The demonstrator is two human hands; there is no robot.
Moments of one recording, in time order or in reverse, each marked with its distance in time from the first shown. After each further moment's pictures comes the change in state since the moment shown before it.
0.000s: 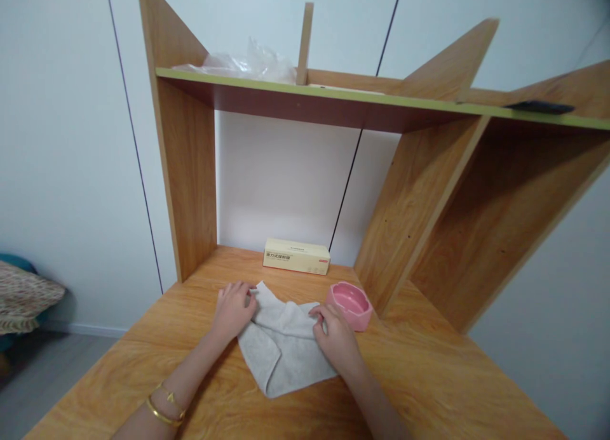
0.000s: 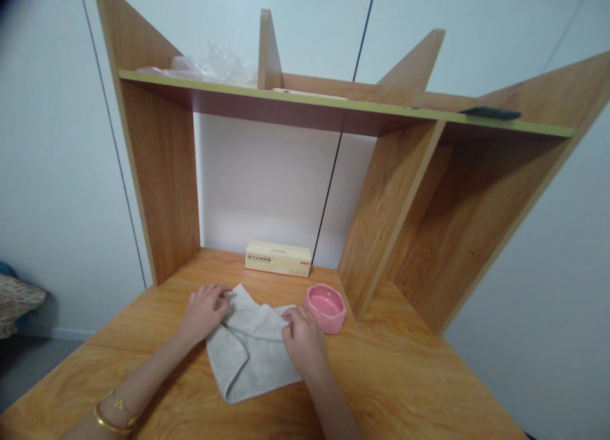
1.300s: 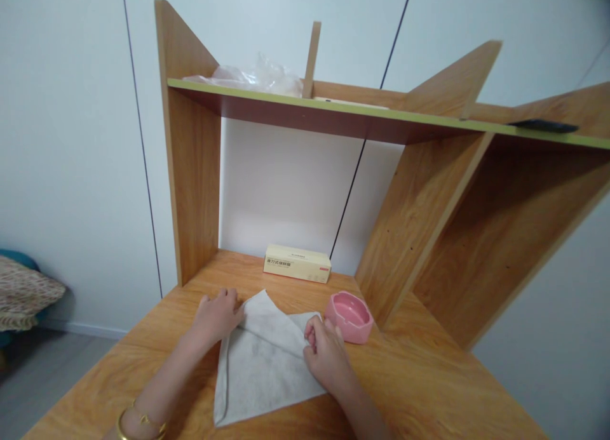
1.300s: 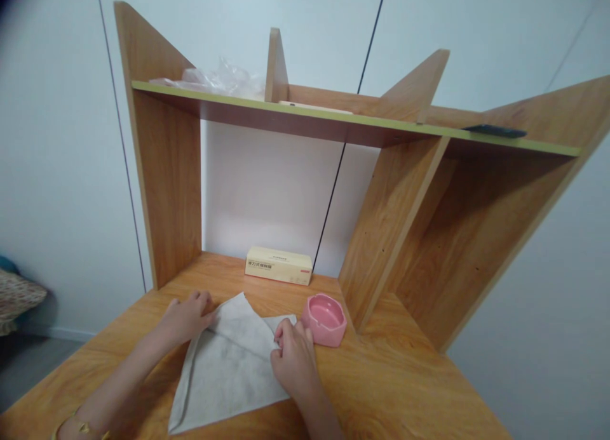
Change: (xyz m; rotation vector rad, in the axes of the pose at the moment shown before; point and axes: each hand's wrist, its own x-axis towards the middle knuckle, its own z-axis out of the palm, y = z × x) left_hand -0.003 -0.001 -0.045 0.190 -0.317 -0.128; right_hand -0.007 -0.011 0.008 -0.102 -0.025 -0.069
